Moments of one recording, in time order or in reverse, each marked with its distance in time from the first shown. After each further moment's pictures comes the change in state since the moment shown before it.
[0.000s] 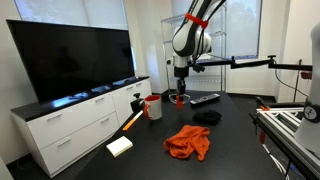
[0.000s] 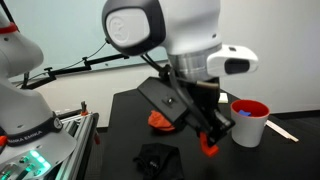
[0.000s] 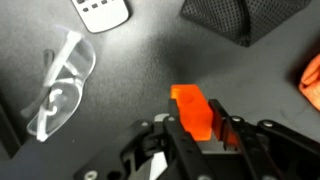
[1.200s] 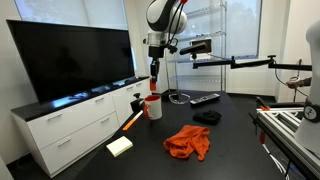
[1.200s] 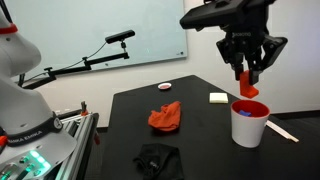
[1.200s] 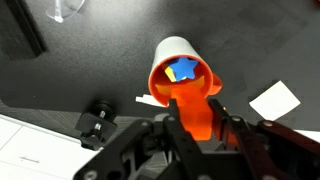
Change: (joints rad) arm 0.115 0.022 -0.014 0.343 -0.003 -0.228 0.235
